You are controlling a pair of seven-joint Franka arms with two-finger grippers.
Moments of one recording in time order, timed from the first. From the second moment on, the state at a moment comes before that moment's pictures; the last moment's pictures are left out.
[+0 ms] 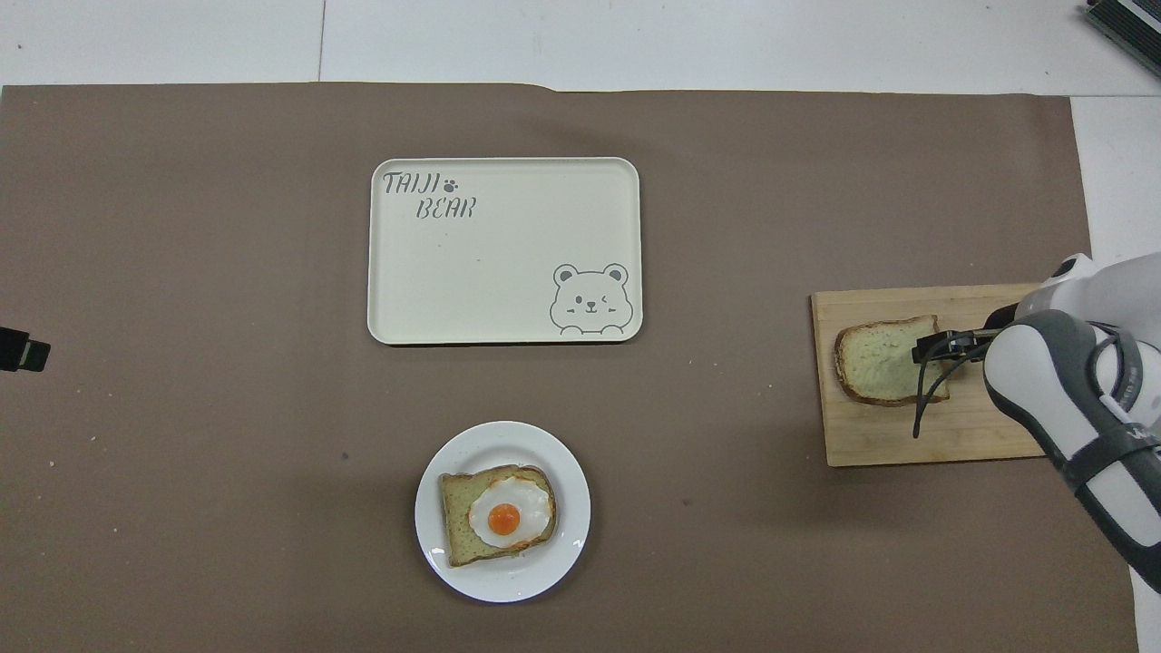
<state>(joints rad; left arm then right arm) -0.10 -0.06 0.10 -1.48 -0.02 1.37 0.24 -0.14 0.21 -0.08 -2.11 0.13 2.23 -0.32</state>
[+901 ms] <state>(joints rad) -0.10 -0.06 0.10 -1.48 -0.02 1.37 0.24 -0.14 0.20 -0.08 -2.11 0.18 2.22 -0.32</state>
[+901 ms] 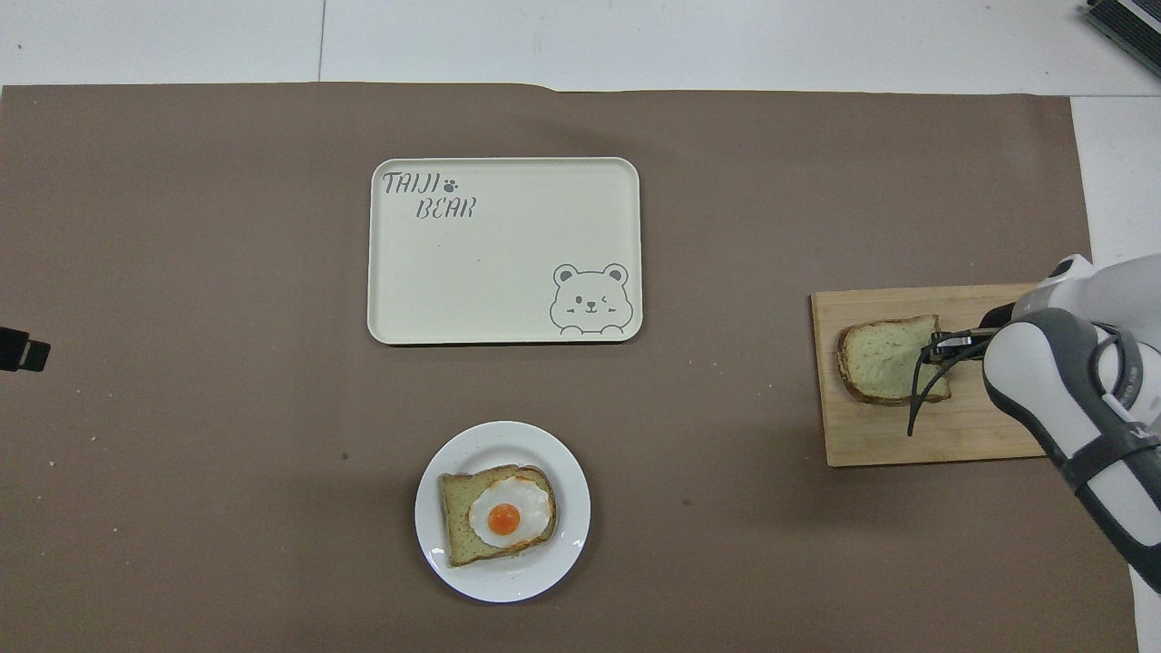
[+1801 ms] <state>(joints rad) -0.10 -0.06 0.10 -1.48 -0.02 1.37 0.24 -0.12 0.16 -0.06 -1.90 0.18 1.96 -0.32</state>
